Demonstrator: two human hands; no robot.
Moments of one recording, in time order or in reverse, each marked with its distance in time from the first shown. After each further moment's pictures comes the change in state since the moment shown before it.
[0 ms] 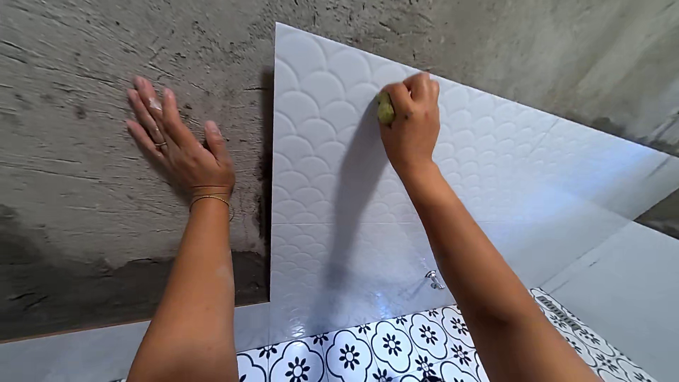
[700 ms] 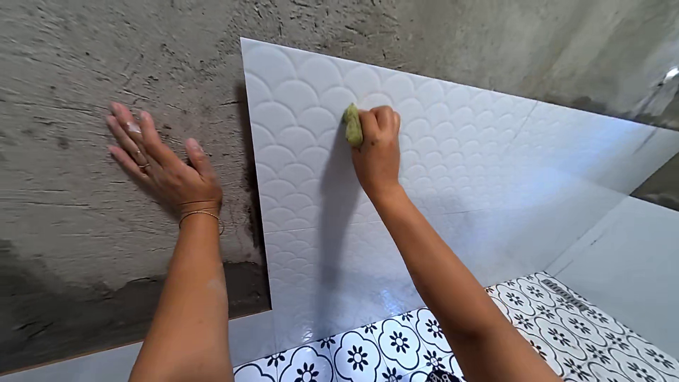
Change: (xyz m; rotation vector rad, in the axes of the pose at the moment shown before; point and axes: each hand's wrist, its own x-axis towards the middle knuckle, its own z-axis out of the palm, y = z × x) left_hand 0.000 0.002 -0.003 0.028 -0.029 -0.009; right_hand -0.036 -0.017 0.011 0.110 0.075 0.147
